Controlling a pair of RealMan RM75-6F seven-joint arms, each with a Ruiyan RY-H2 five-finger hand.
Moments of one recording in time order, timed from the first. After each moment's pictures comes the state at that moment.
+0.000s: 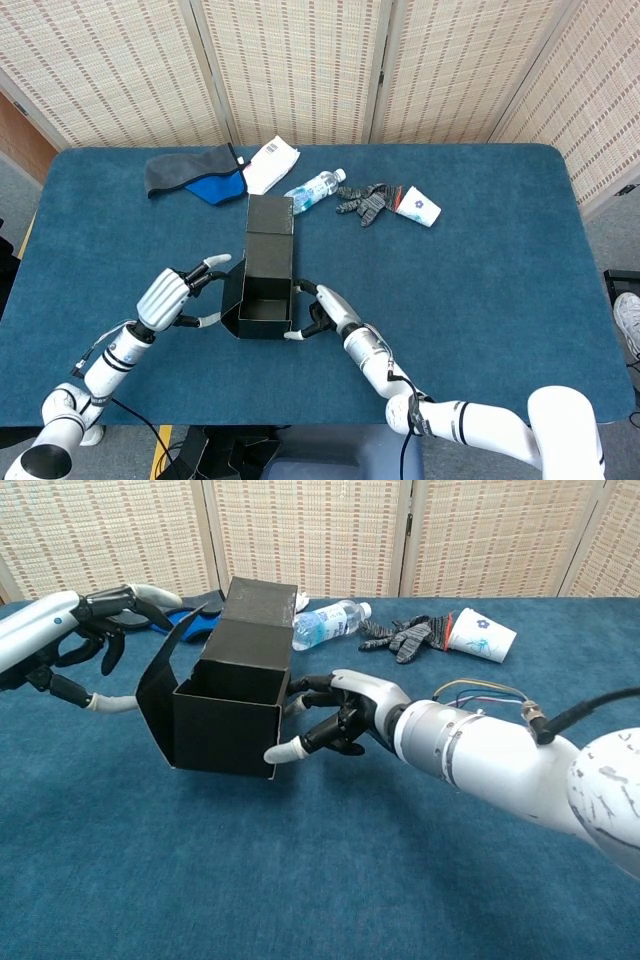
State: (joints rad) left arm -0.62 -1.93 0.04 -0.22 1.70 1.61 -0.89; right arm 0.81 -1.88 0.37 -1.35 -0.87 0.71 0.18
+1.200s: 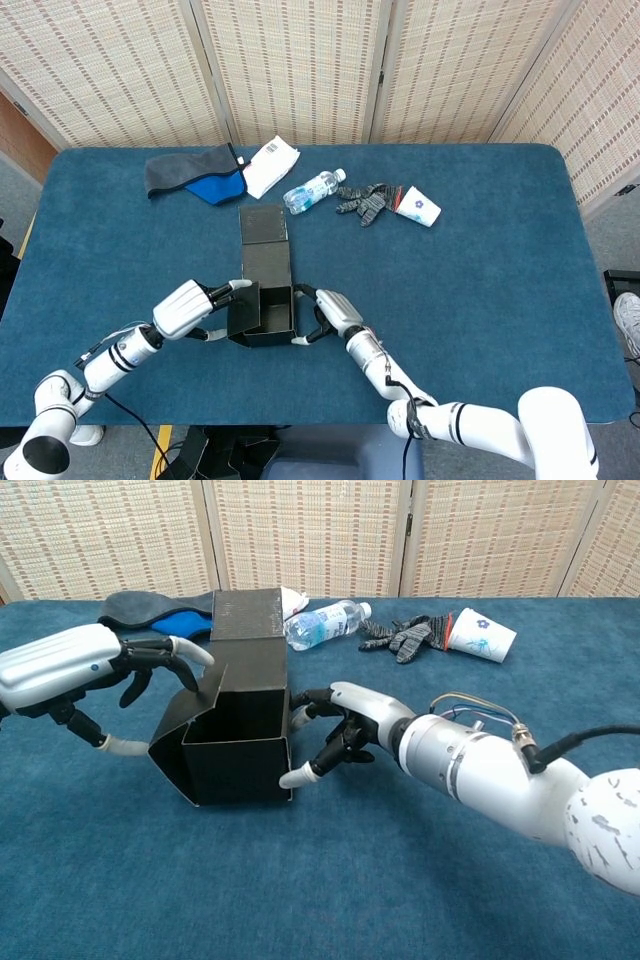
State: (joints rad) left arm -0.66 -1.89 0.18 -0.21 1.79 1.60 -0.77; right arm 0.82 -1.91 0.30 -1.26 -0.99 0.74 0.13
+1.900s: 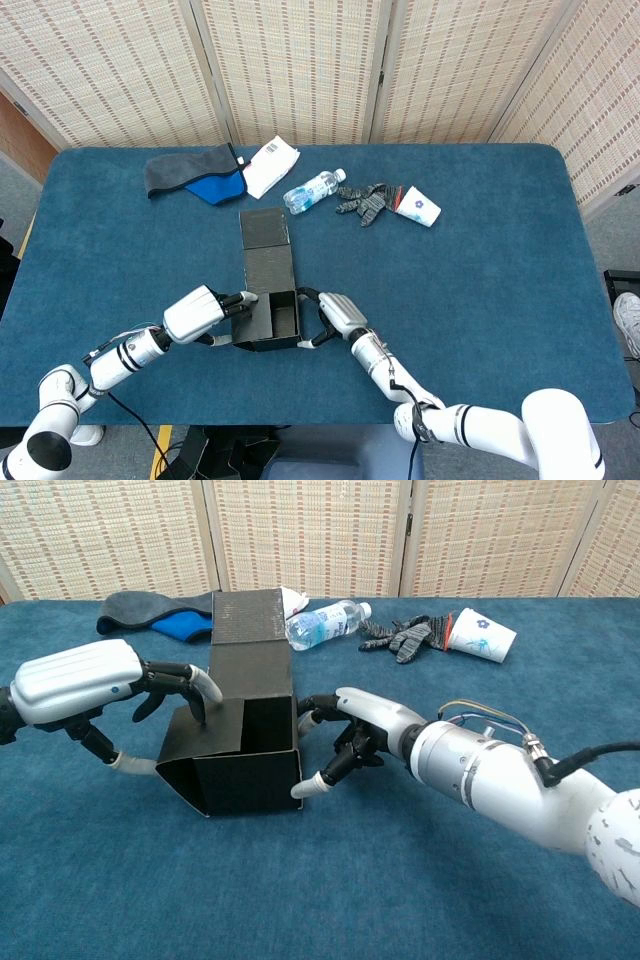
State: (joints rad) left arm -0.69 -1.88 0.23 -0.22 1.83 1.57 -0.70; right arm 0.80 -1.90 0.26 -1.25 -1.07 0.75 0.13
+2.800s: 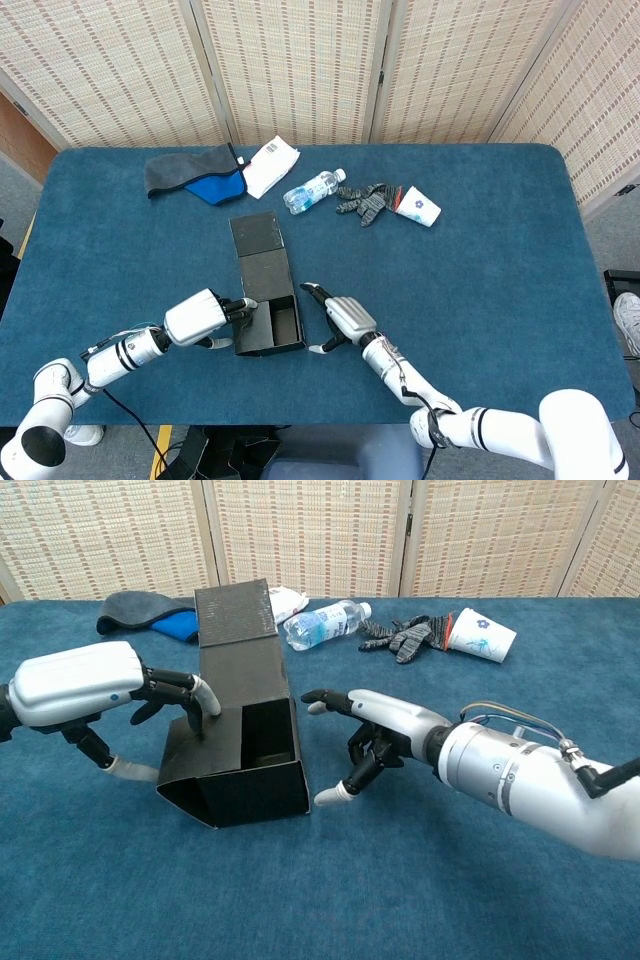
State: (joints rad) left arm -0.71 -1.84 0.26 -0.26 1.86 1.59 -0.65; right arm 0.76 -1.82 0.21 -1.31 -1.16 0.78 0.11
